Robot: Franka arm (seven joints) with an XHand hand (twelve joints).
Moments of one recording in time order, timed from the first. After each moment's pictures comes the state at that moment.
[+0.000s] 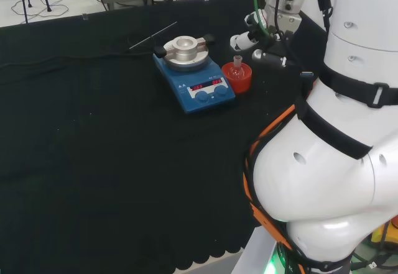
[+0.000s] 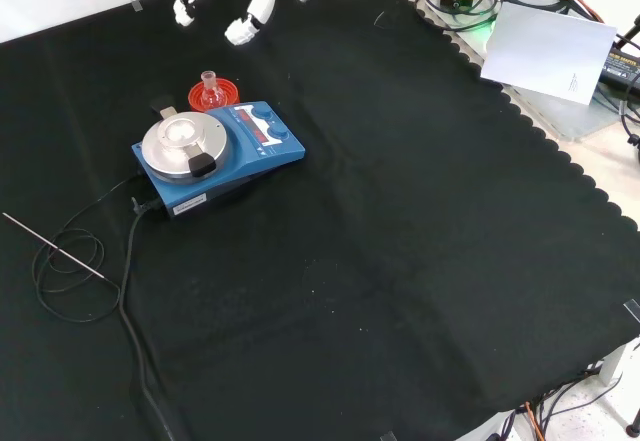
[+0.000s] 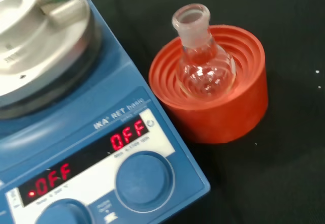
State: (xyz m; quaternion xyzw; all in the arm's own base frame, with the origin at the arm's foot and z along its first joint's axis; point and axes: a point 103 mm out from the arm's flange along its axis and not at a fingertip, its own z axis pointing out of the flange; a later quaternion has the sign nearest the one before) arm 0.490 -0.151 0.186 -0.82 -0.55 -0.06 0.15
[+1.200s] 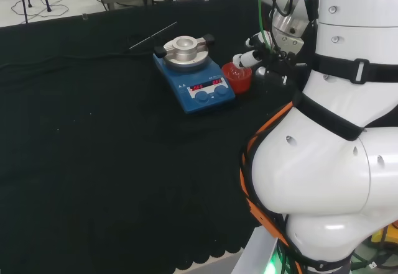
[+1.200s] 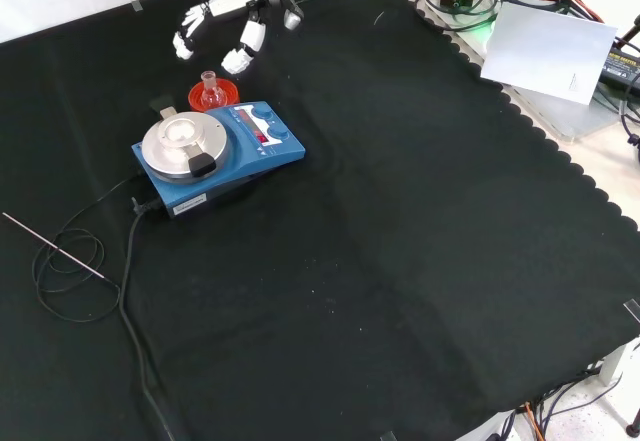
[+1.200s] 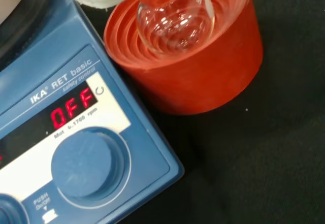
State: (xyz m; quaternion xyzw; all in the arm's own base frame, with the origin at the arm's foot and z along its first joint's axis) arm 0.505 -0.173 0.117 -0.80 -0.55 -0.09 0.20
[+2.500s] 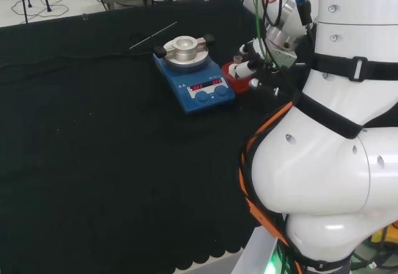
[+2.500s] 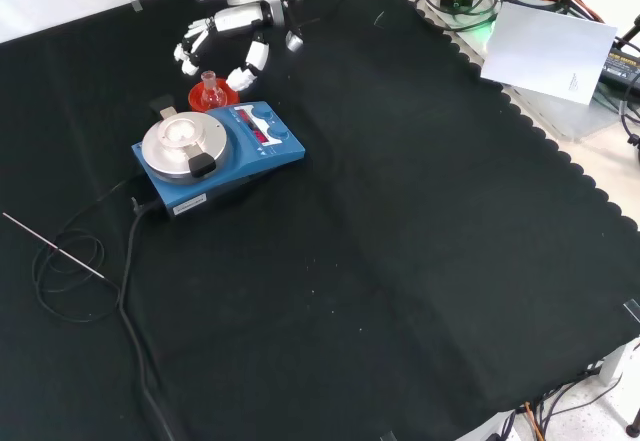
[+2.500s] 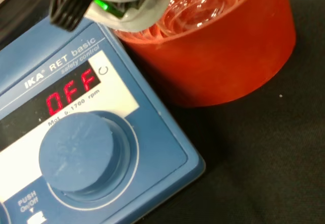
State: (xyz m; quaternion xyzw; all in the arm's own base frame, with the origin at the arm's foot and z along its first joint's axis) arm 0.513 -0.159 0.087 -0.80 -0.56 -0.13 0.16
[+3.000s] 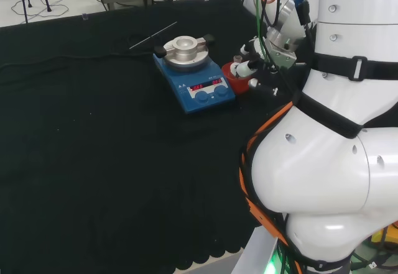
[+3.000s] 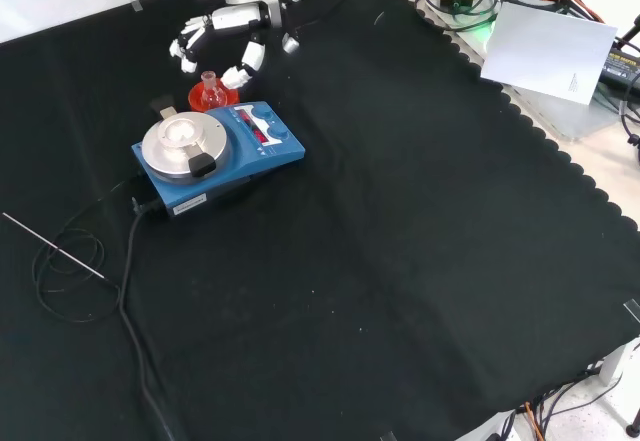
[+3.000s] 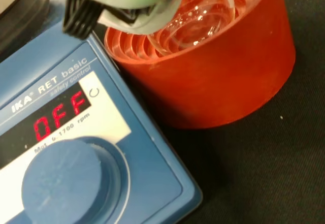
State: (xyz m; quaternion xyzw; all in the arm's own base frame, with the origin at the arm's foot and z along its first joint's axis) arm 0.520 -0.165 0.087 -0.81 -0.55 -0.15 0.15
